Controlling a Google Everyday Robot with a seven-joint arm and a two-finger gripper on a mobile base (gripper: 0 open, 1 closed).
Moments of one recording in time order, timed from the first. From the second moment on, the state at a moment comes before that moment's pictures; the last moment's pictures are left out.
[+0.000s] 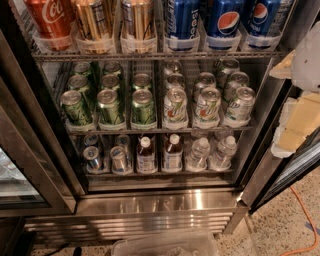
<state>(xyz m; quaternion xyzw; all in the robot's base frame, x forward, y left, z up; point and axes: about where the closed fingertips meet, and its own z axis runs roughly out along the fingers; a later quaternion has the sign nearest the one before) 0.438 -0.216 0.977 -0.60 0.78 -0.03 0.16</state>
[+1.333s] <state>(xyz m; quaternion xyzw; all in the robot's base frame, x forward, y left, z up) 0.401 -0.125 0.886 -0.62 0.75 0.06 0.22</state>
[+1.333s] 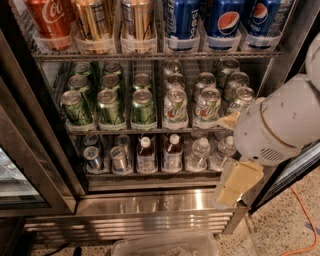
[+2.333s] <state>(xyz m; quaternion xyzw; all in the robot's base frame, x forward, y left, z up) 0.406 -0.073 0.852 -0.55 0.78 0.06 0.31</state>
